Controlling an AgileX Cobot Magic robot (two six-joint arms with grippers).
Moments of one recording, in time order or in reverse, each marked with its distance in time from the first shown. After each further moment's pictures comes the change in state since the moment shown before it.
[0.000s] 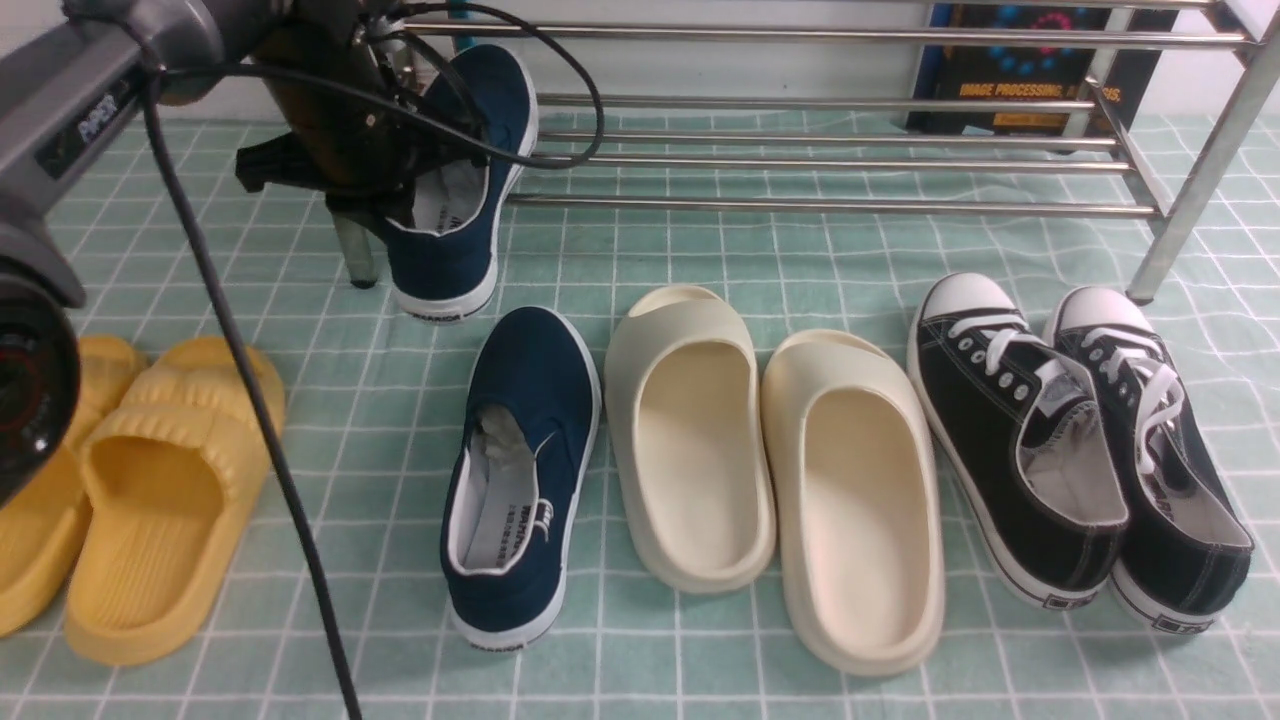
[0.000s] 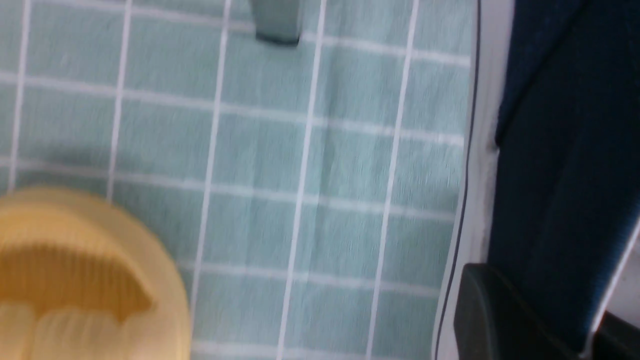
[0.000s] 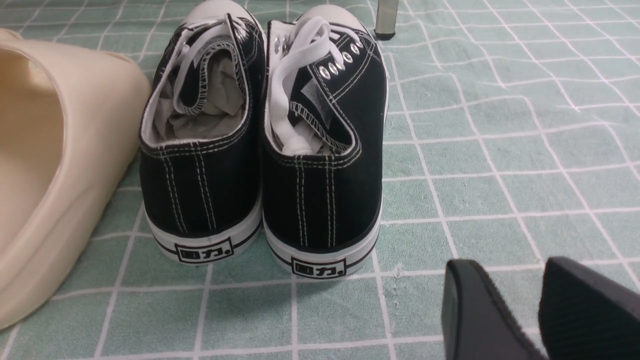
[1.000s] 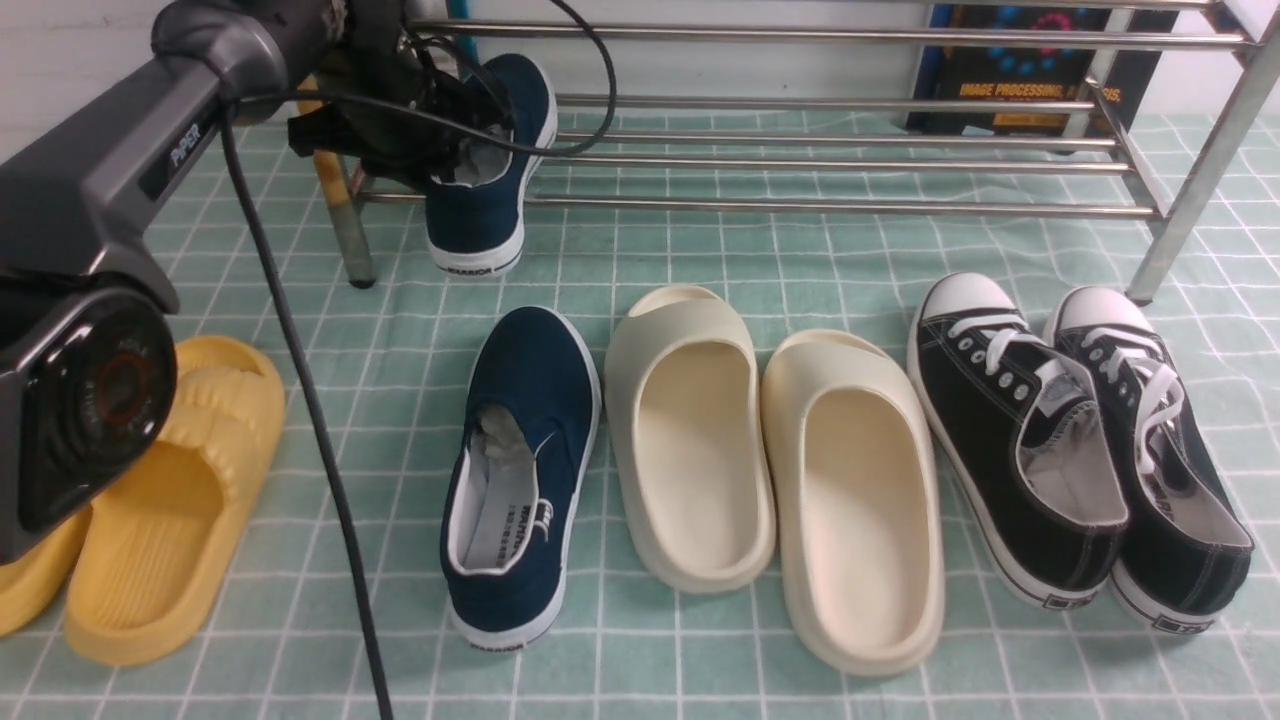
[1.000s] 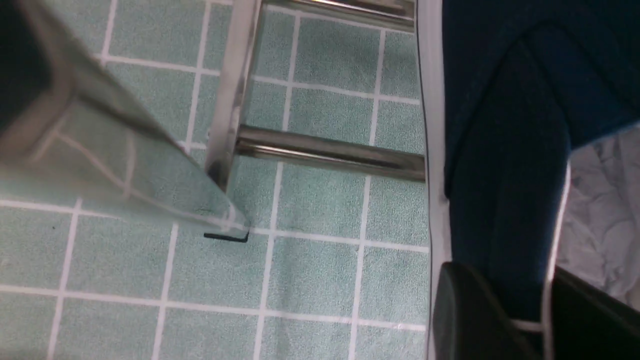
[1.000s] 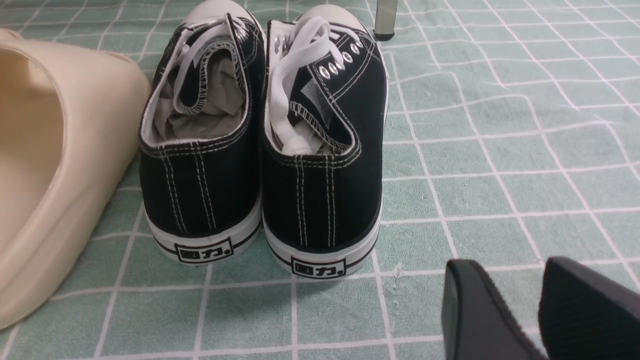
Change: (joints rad) right arm 0.000 0.000 0.000 0.000 0.000 0.000; left arm -0.002 0.115 -0.125 0.026 -0.176 -0.019
